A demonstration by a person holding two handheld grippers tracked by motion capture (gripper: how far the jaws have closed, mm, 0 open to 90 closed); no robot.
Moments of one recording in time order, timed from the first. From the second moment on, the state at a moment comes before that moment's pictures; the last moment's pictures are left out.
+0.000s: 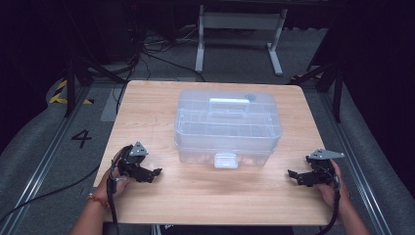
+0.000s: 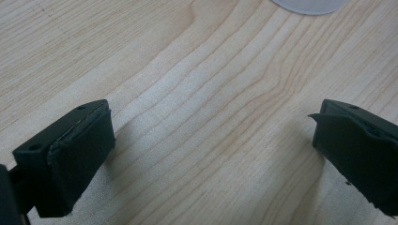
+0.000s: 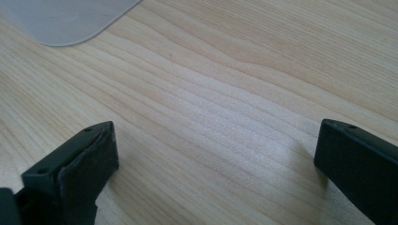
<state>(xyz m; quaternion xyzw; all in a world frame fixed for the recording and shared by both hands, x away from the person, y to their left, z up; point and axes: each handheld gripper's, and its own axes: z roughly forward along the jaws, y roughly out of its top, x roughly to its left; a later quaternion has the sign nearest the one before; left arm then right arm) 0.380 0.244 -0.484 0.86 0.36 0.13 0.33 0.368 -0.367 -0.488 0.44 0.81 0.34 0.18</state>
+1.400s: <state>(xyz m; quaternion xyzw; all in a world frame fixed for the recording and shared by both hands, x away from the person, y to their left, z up) 0.379 0.244 -0.483 0.87 0.36 0.13 0.32 0.349 -0.377 -0.421 0.41 0.77 0.43 0.25</state>
